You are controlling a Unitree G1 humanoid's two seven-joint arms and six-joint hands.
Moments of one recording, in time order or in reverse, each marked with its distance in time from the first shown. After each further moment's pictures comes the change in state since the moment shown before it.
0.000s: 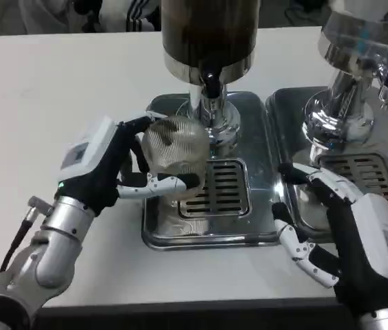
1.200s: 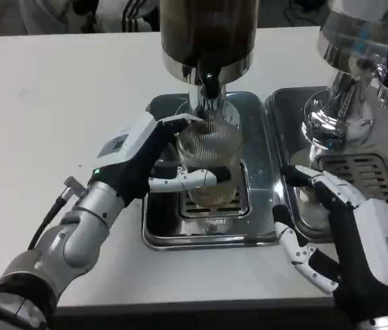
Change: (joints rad) left arm -0.094 -0.068 -0.039 0.045 -0.002 0.082 -0.140; right arm 0.042 0.039 -0.004 -0.035 -0.027 0.002 -0.016
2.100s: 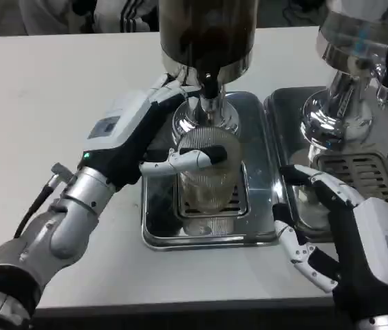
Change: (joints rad) left arm 0.014 0.072 0.001 -0.111 0.035 -0.070 0.070; right arm -0.004 0.000 0.002 0.000 0.008 0.000 0.000
